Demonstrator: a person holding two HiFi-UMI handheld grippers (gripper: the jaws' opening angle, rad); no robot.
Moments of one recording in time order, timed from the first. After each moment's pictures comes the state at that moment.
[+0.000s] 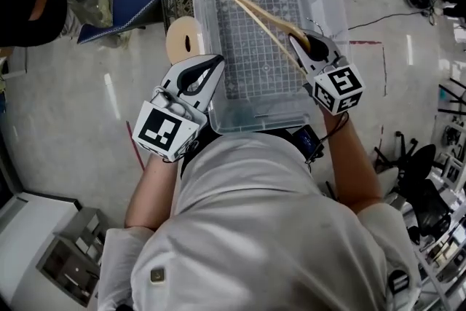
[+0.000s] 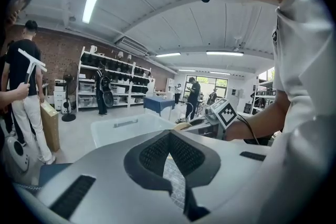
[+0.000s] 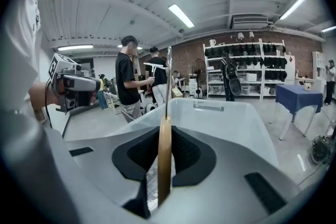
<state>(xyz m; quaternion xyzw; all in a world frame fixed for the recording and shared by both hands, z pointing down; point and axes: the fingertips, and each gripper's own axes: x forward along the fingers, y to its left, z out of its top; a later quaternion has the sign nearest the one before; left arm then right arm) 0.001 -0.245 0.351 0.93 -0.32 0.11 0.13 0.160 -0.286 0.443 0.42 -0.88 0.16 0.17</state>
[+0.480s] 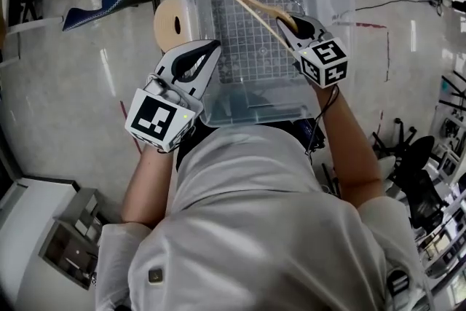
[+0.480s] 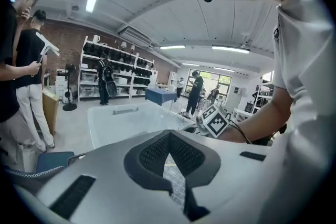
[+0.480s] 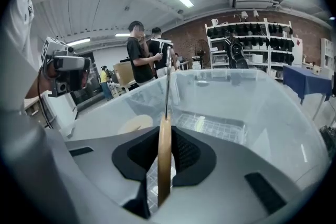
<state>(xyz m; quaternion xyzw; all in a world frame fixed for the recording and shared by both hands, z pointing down) 0.019 -0.264 0.401 0.92 -0.32 0.14 0.17 0.161 -0.306 0.552 0.38 -0.87 0.22 0.23</state>
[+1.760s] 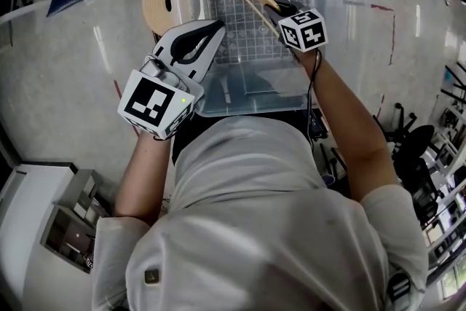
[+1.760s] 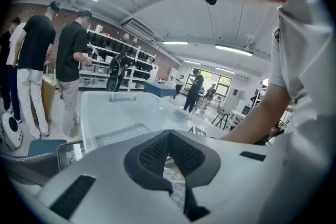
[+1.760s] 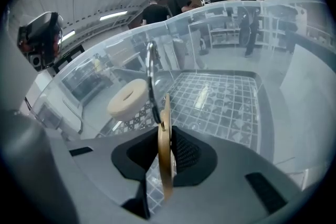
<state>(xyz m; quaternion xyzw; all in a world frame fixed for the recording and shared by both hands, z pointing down) 0.034 -0.264 0.449 0.92 -0.30 0.15 0.21 0.150 -0.280 0.717 0.34 -0.82 0.34 0.32</state>
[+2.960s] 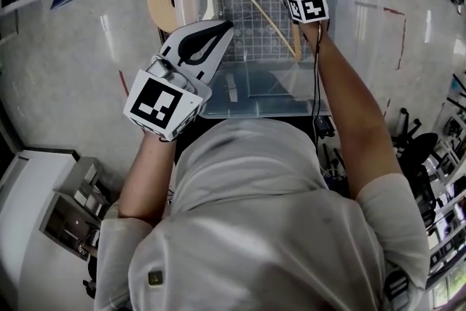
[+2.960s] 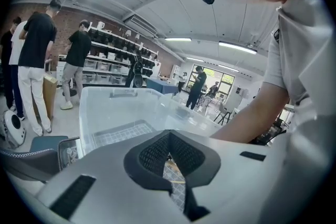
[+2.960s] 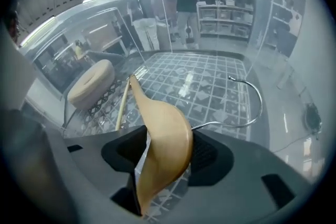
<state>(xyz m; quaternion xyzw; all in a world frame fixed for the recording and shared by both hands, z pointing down) 0.042 -0.268 0.463 0.91 -0.31 0.17 0.22 0.197 -0.333 0.812 0.39 -0.75 0.34 0.40</state>
